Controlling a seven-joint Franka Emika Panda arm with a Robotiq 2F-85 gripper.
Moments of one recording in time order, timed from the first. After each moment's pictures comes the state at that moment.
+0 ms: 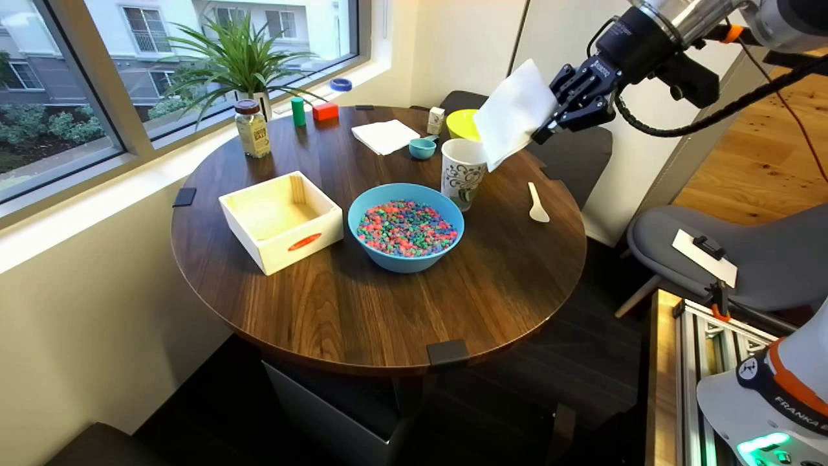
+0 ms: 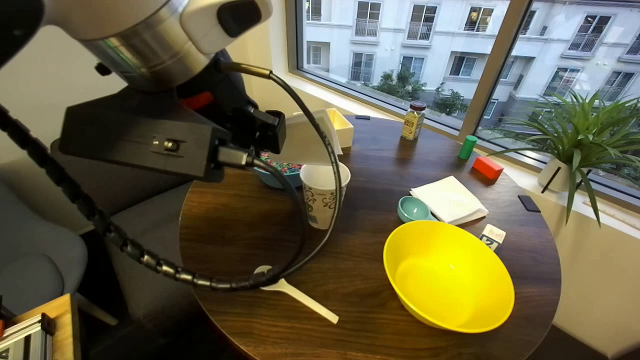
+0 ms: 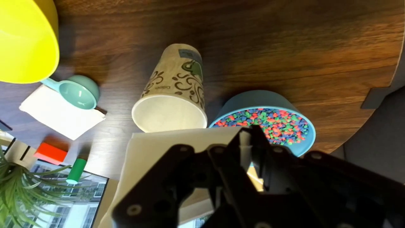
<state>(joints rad) 0.23 -0.60 -0.25 -2.54 0.15 2.45 -0.76</state>
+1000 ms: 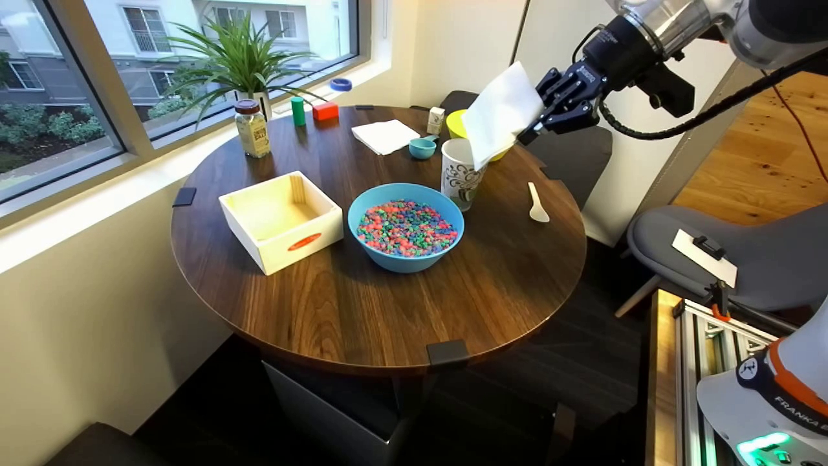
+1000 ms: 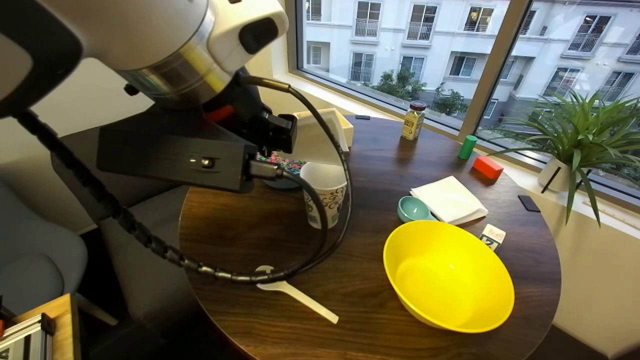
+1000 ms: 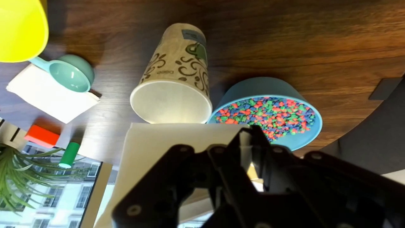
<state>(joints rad) 0.26 -0.56 -0.29 -2.55 0.26 2.54 -0.89</state>
